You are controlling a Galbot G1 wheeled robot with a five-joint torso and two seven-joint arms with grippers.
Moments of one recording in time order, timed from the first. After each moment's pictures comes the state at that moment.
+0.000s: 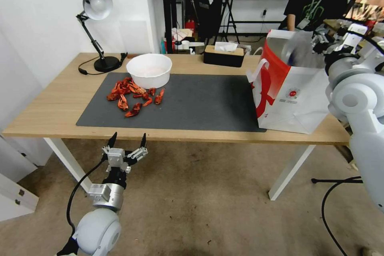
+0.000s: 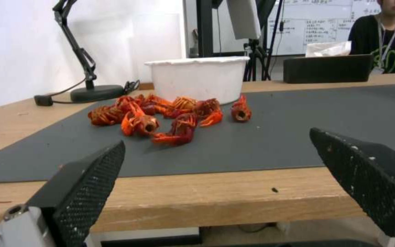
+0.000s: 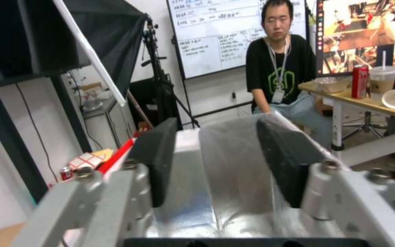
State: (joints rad) left arm 1.50 -1.08 -0.33 -1.97 -0.35 -0.24 -0.28; right arm -0.66 0.89 0.50 1.96 1.01 -0.50 0.63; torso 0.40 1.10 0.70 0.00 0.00
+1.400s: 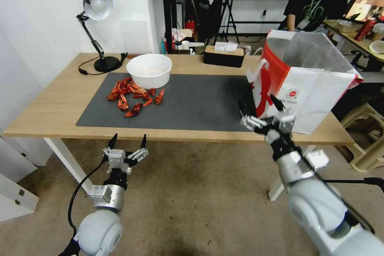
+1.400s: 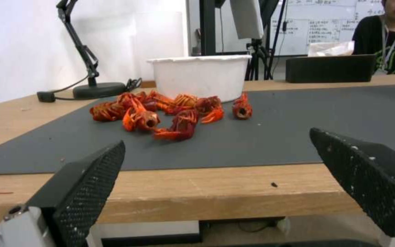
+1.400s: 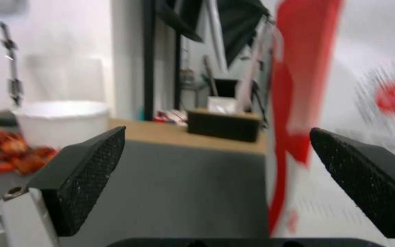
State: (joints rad) left arm 1.51 -1.10 -0.33 -1.96 -0.34 -0.25 -0.28; right arm -1.46 1.05 0.37 2.18 0.31 0.08 0.27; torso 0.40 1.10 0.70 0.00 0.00
